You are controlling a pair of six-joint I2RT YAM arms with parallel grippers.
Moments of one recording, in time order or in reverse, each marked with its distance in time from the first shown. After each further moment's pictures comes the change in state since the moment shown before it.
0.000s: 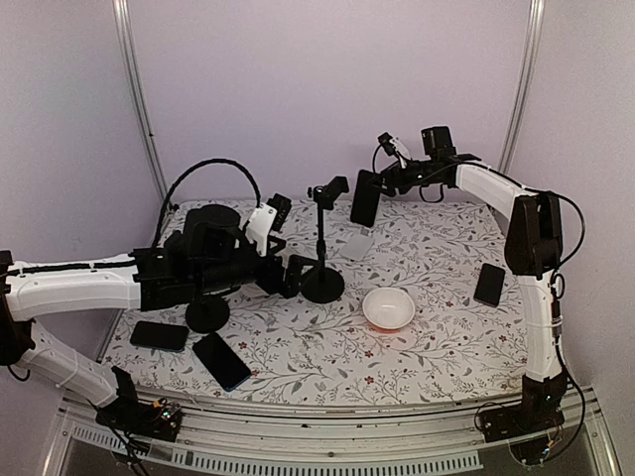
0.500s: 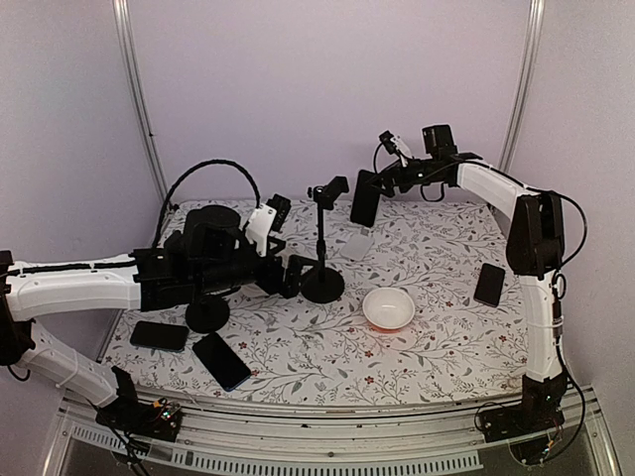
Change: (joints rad) left arm 0.000 0.000 -0.003 0.000 -0.002 -0.011; right arm 0.000 -0.014 -0.006 -0.001 0.038 -0.002
